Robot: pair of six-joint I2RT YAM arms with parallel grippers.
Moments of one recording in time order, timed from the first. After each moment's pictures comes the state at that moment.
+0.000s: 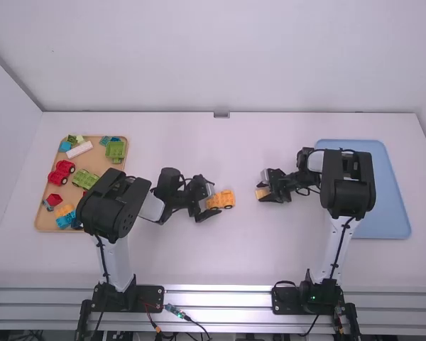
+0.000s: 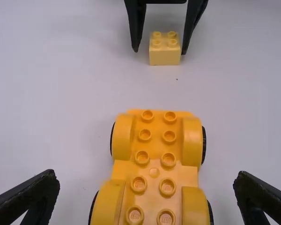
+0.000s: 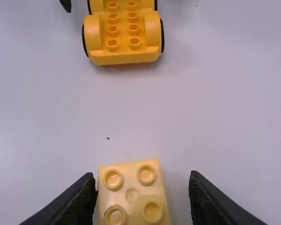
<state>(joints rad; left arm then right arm) -0.29 1.98 0.59 0.72 0.81 0.63 -0.06 2.24 1.26 -0.81 -0.93 -1.86</state>
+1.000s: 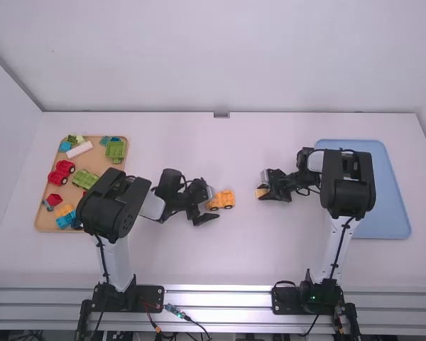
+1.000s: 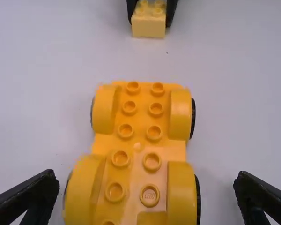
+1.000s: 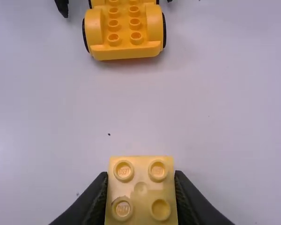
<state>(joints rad) -0.29 1.98 0.62 0.56 0.79 0.71 -0.06 2.24 1.26 -0.82 -0.93 -1.87</state>
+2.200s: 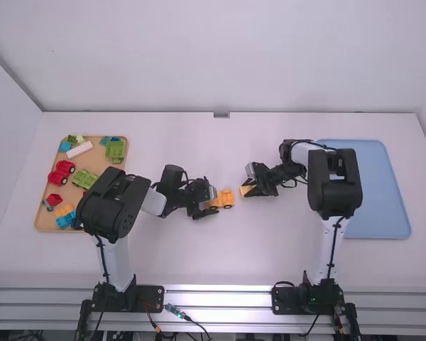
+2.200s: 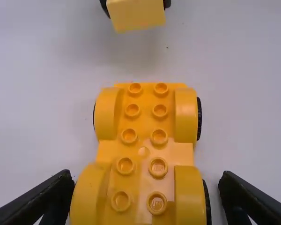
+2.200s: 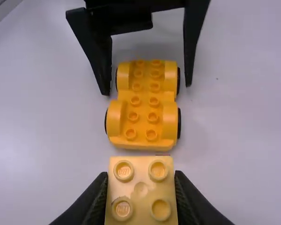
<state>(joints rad) -0.29 1.98 0.67 0.49 0.79 0.84 0.09 2.24 1.39 -1.02 -1.00 -1.86</state>
